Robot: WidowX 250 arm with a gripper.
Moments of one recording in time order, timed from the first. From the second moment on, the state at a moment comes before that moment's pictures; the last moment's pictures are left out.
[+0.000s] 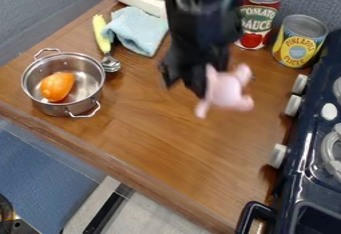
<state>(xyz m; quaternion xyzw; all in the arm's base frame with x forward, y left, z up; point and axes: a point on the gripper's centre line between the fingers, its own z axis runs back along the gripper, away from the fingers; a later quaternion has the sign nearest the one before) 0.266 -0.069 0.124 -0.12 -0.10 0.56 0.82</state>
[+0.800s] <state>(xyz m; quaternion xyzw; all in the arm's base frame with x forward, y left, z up) 0.229 -0.089 0.054 -0.05 -0.05 0.54 0.84</state>
